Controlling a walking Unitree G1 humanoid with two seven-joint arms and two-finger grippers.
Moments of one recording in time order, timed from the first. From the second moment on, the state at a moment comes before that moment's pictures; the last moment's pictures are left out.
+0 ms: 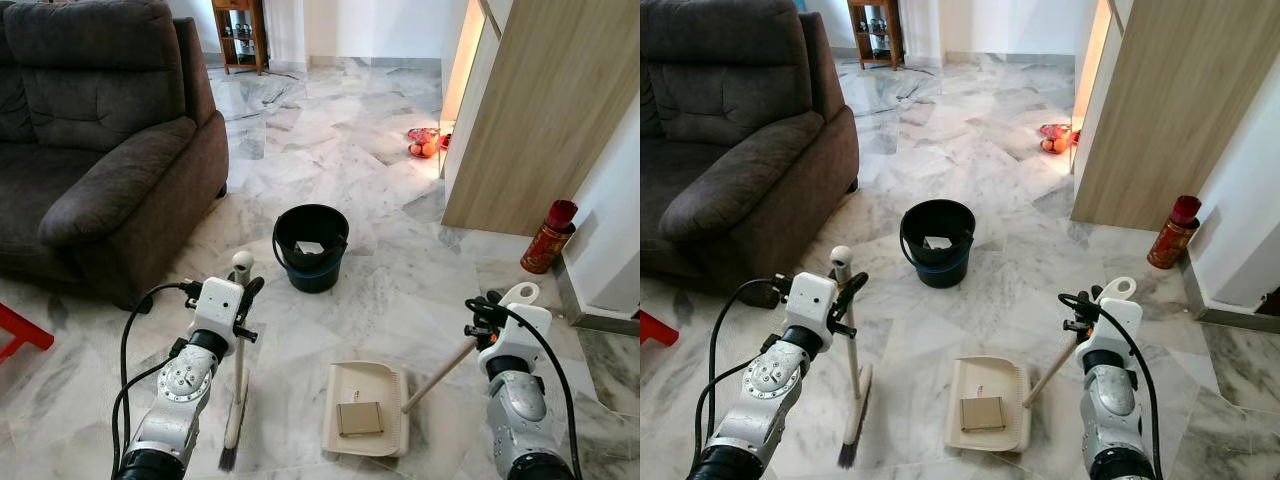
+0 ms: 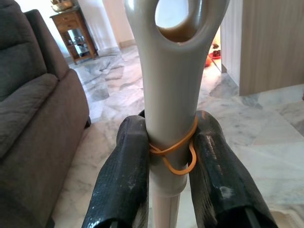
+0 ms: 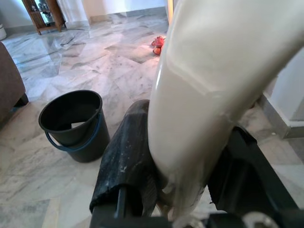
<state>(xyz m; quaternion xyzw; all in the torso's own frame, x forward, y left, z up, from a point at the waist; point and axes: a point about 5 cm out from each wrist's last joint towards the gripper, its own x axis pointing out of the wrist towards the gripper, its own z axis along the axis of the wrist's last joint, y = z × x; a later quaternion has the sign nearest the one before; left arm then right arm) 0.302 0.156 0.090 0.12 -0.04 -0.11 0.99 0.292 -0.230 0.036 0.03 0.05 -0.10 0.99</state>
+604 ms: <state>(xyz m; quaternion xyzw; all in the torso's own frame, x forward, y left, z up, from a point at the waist) 0.303 0.159 0.095 0.12 -0.05 -0.10 0.99 0.297 -0.222 0.043 0.03 0.04 -0.08 1.00</state>
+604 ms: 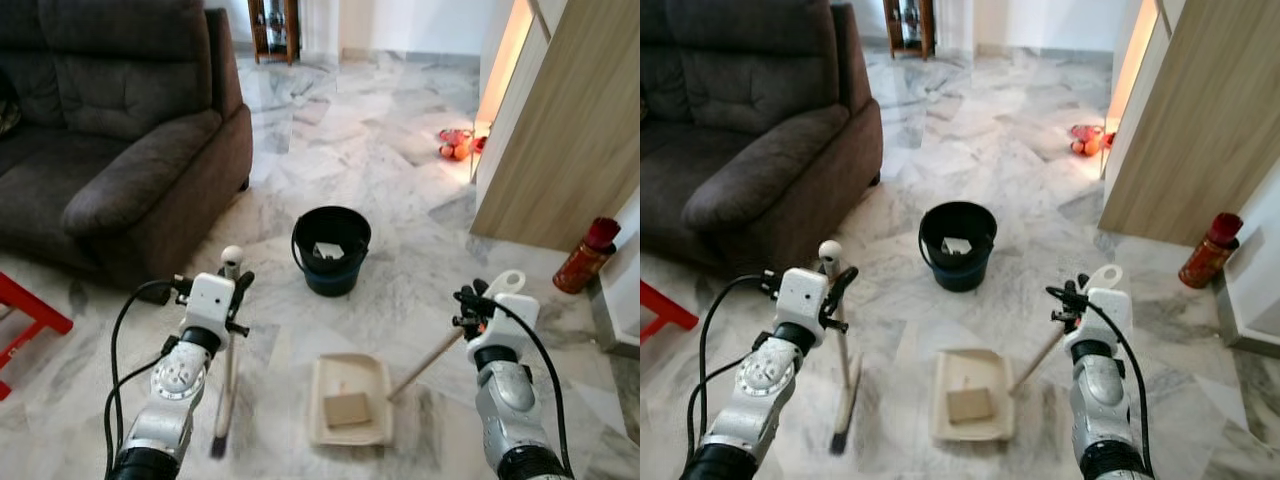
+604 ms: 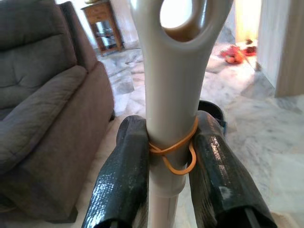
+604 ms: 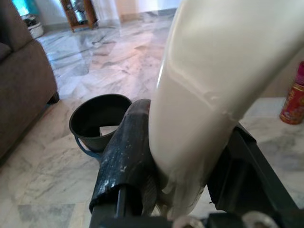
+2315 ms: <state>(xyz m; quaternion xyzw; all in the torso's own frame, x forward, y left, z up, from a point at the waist) 0.302 0.155 0.093 0.12 -0.04 -0.11 0.99 0.297 -0.214 0.043 0.04 0.05 -0.04 1.00</state>
